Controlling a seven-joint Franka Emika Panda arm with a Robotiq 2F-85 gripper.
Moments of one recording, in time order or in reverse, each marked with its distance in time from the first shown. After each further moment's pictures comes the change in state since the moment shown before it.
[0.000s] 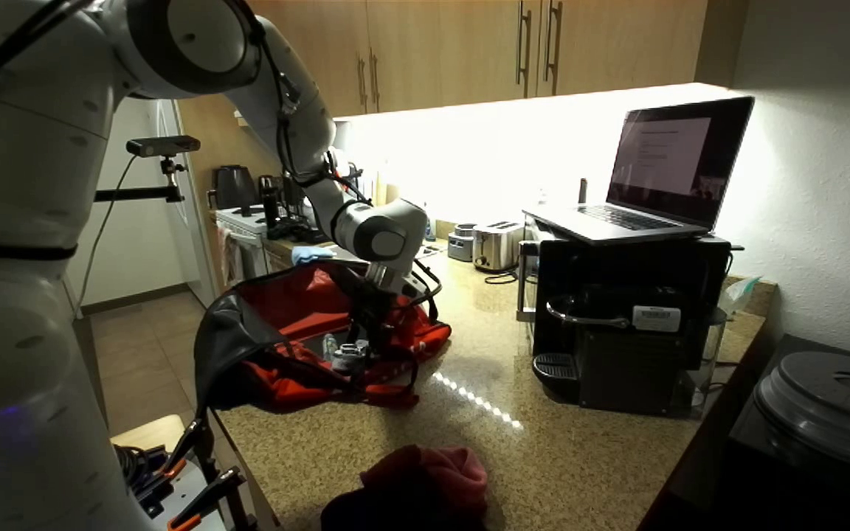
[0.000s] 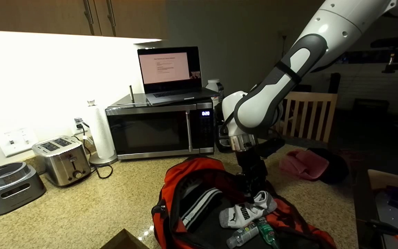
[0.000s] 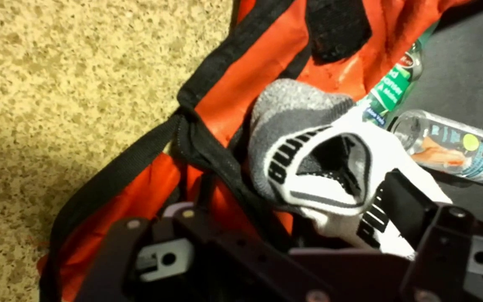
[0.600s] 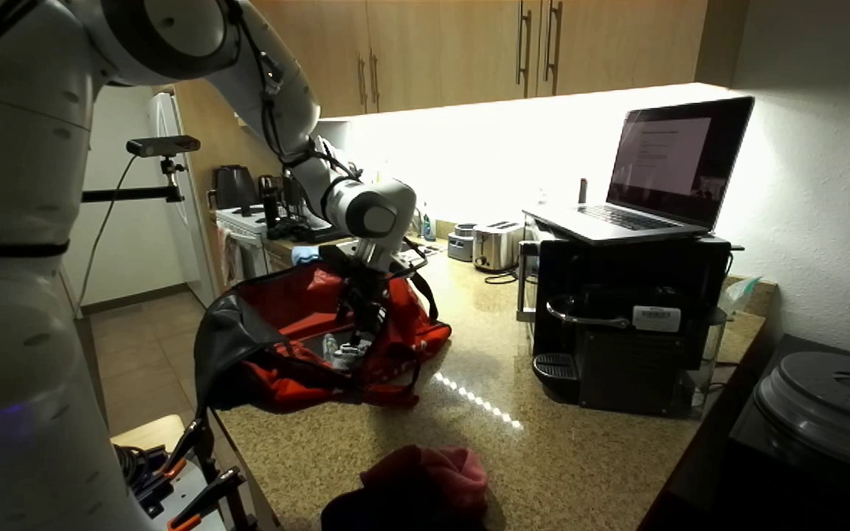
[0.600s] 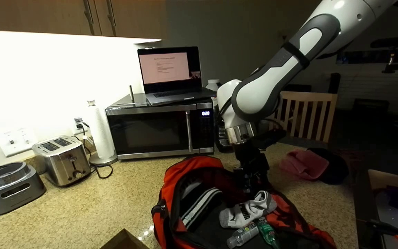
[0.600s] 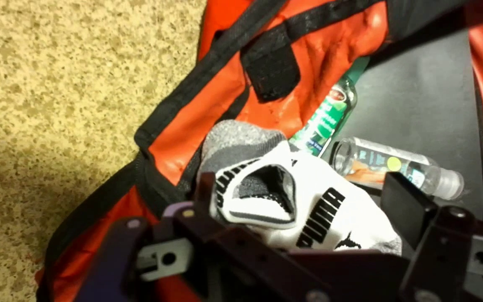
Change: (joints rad) arm 0.035 -0.071 0.018 0.023 0.000 -0.117 0.105
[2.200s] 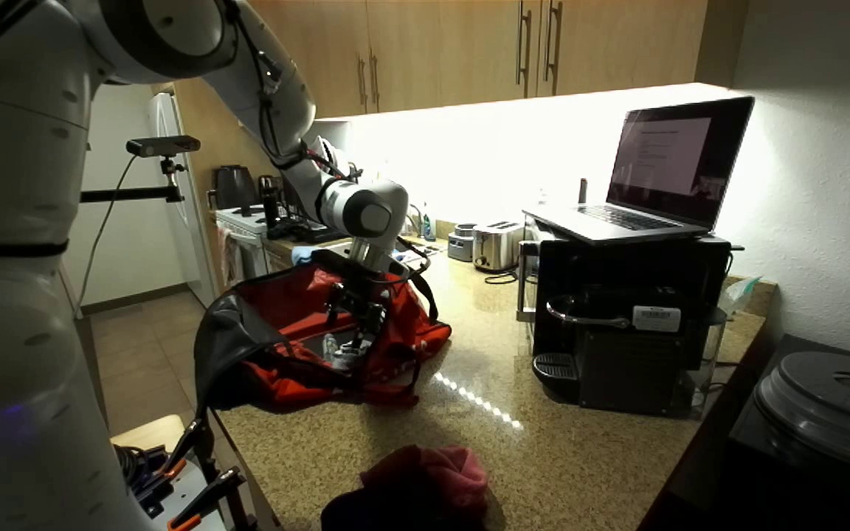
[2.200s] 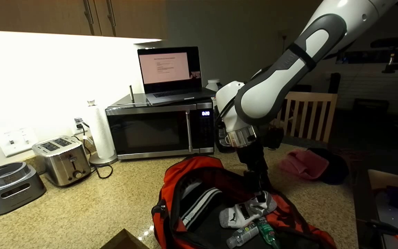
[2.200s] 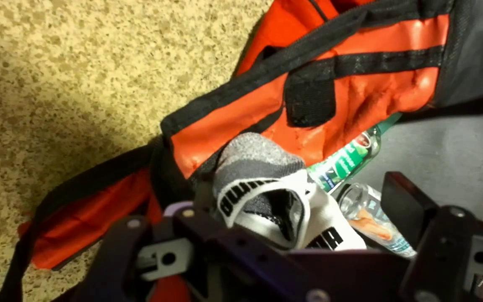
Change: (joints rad) arm 0.001 -0.006 0.018 -0.013 -0.089 -0.031 -0.224
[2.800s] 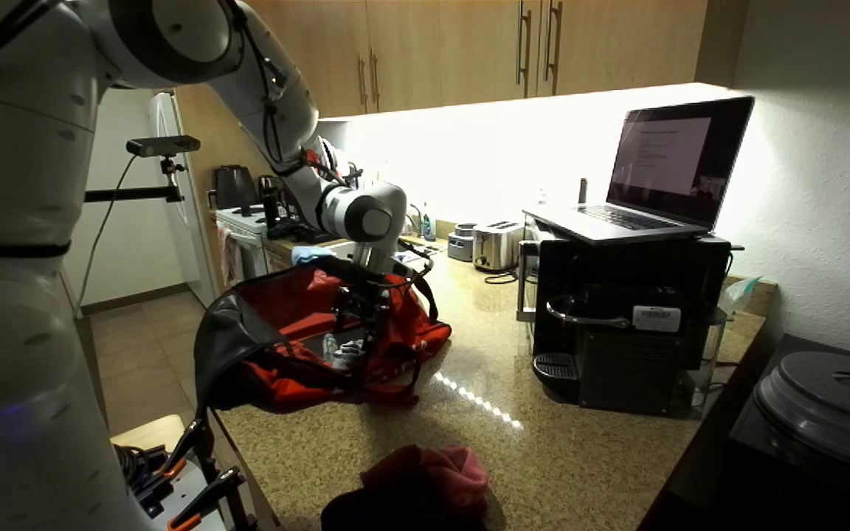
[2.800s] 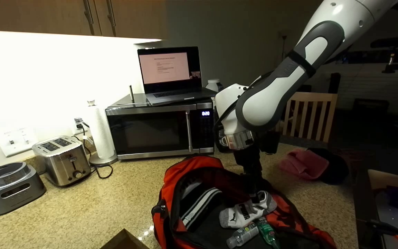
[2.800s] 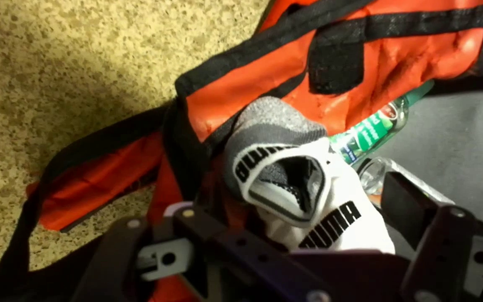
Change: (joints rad) arm 0.000 0.026 0.002 0.001 -0.047 0.090 -0.001
